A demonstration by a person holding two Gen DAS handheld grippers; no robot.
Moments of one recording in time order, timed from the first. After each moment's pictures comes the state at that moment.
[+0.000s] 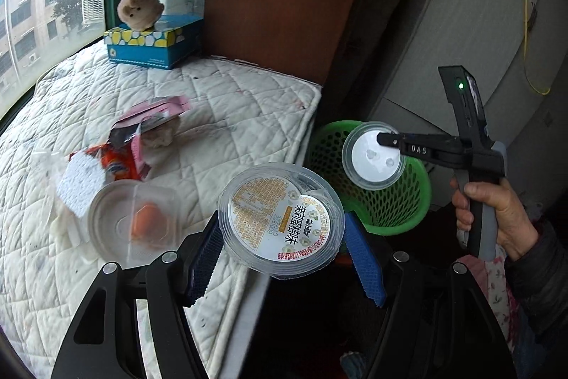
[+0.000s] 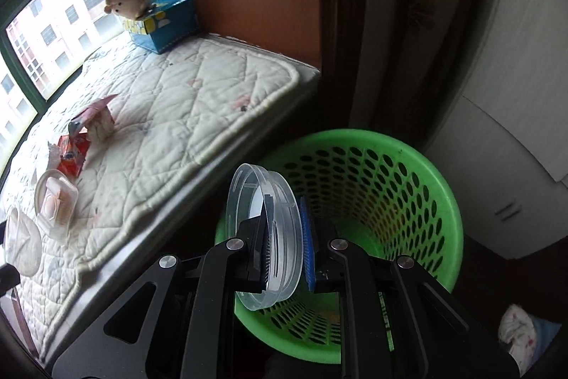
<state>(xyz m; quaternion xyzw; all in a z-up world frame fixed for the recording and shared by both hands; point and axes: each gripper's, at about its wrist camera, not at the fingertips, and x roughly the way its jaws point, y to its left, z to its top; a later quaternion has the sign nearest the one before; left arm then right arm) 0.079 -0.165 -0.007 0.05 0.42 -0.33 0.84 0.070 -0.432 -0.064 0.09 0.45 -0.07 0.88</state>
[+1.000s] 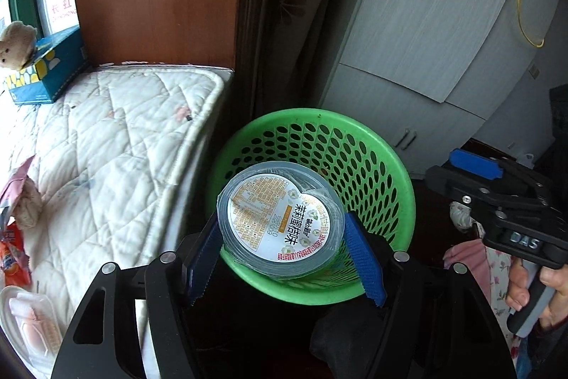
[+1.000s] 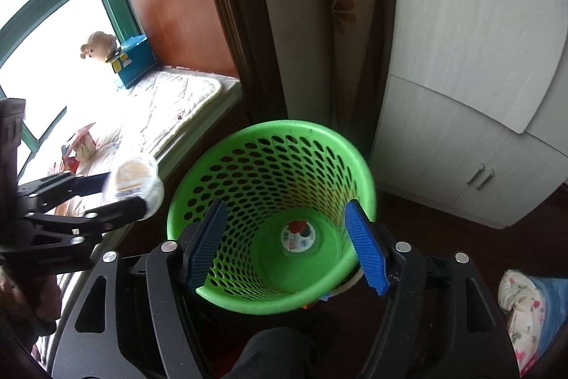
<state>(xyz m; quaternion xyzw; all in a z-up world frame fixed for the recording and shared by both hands) 0.105 -0.341 -0.053 0.12 0.45 -0.40 0.79 -0.024 -0.503 -0.048 0.14 0.40 -0.13 0.90</state>
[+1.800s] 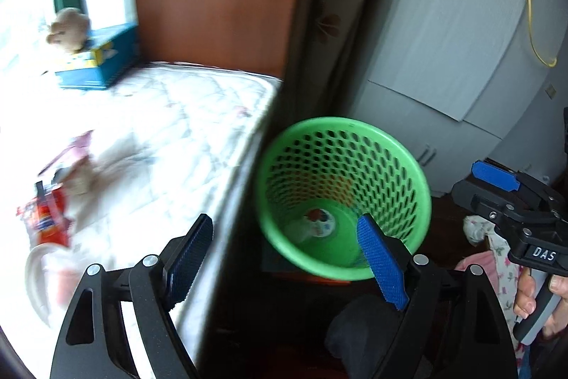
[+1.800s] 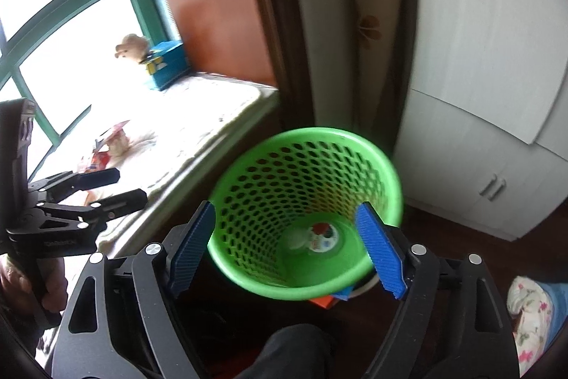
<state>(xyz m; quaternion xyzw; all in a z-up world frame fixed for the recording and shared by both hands) 0.090 -0.274 -0.031 0.10 0.43 -0.34 0.83 -0.038 -0.461 -0.031 0.13 0.37 -0.09 0.91</state>
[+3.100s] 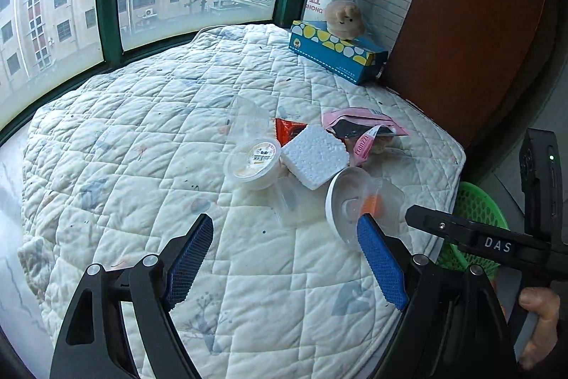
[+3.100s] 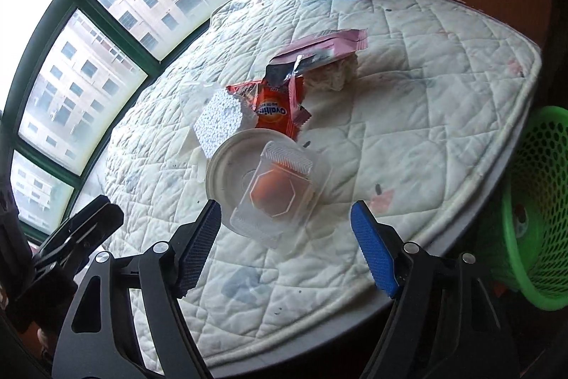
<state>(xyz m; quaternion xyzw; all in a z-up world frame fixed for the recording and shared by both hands) 0.099 0.027 -0.015 -0.05 0.42 -0.09 0.90 0.122 -0.202 -0.056 0.18 0.49 0.14 0.84</state>
